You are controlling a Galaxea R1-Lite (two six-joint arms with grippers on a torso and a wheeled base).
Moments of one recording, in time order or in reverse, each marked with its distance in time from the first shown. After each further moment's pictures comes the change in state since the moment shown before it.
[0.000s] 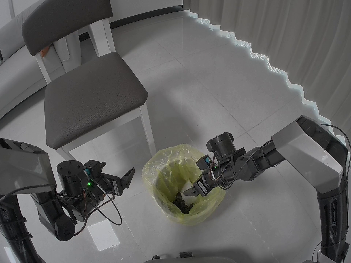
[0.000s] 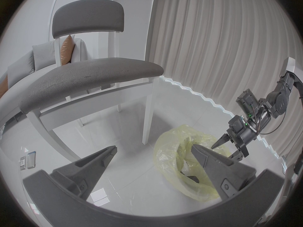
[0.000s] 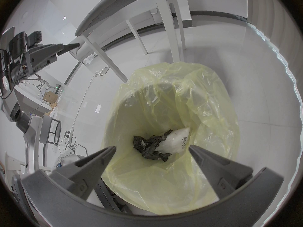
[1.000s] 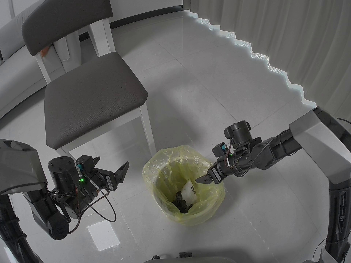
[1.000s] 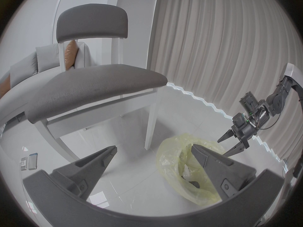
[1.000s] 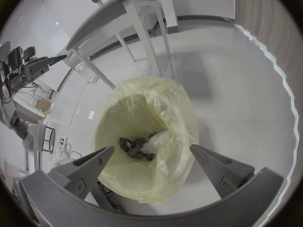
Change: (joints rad) left arm 0.027 -0.061 0.015 0.001 -0.005 -0.002; right arm -0.092 -0.077 0.037 -0.005 -0.002 -0.008
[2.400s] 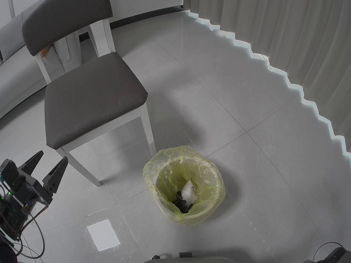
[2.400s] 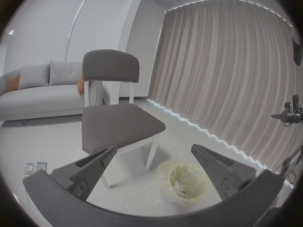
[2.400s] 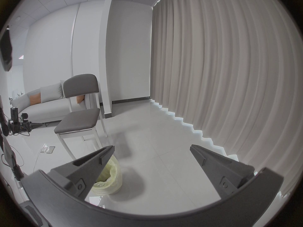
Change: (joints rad) left arm 0.198 -0.875 0.242 0.391 -0.189 -0.048; right arm -0.328 -1.729 0.854 -0.001 -0.315 0.172
